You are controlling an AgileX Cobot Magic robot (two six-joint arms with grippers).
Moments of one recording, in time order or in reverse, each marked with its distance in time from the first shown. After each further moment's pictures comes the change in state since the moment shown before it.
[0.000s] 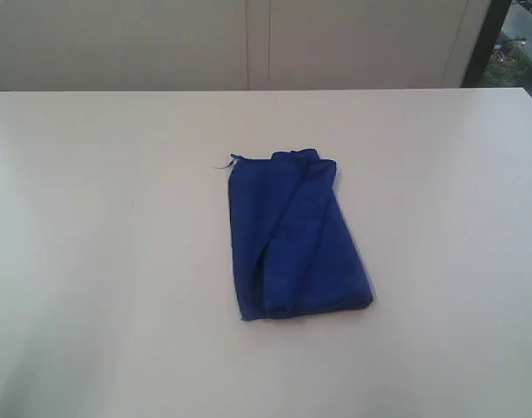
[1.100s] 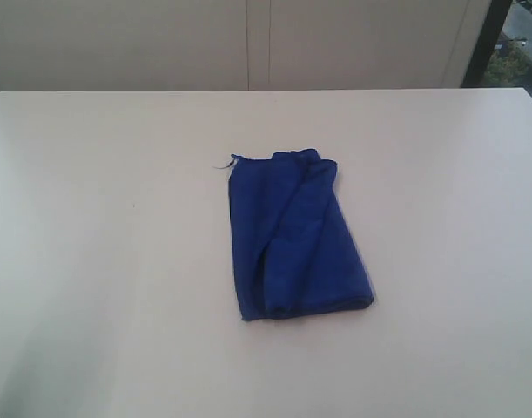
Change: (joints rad) left arm 0.000 0.000 0.000 0.000 0.000 0.000; right arm 0.000 0.000 0.000 0.040 -0.487 0.000
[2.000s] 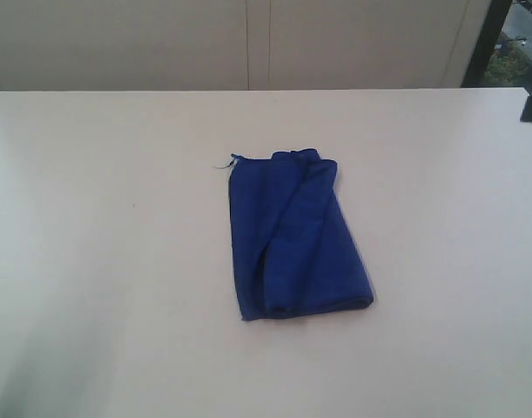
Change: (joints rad) left arm 0.000 0.000 0.000 0.000 0.000 0.000; right arm 0.000 1.048 -0.694 0.076 0.450 0.183
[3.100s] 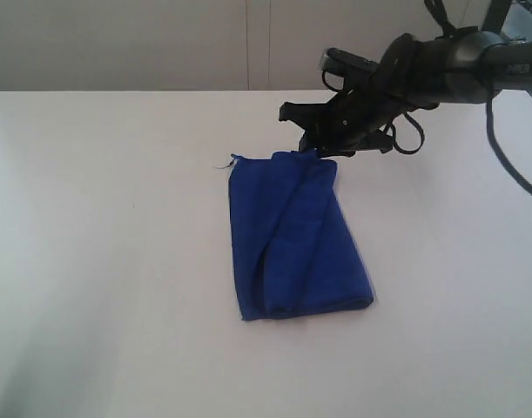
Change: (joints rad) left arm 0.000 0.000 0.000 0.000 0.000 0.000; right arm 0.308 1.111 -0.884 0.450 0.153 -0.220
